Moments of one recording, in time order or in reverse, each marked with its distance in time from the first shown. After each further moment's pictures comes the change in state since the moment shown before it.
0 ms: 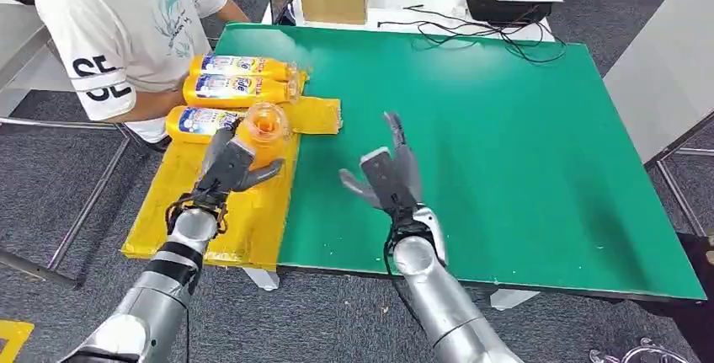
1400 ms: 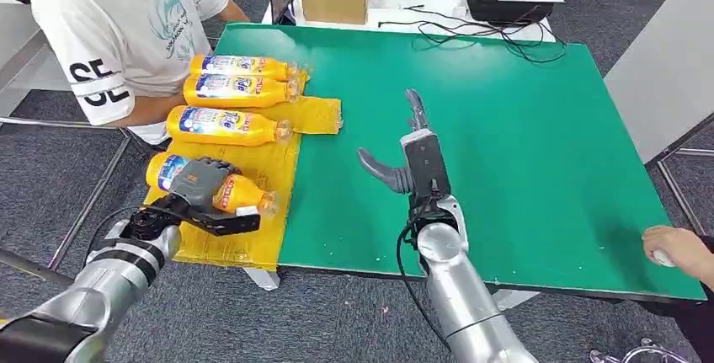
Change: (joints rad) left arm -0.150 0.250 -0.239 0.404 -0.804 0.092 0.094; right arm -0.013 -0.031 -0.036 -0.101 -0.140 0.108 -0.036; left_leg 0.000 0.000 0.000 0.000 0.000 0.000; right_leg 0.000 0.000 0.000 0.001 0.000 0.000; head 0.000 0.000
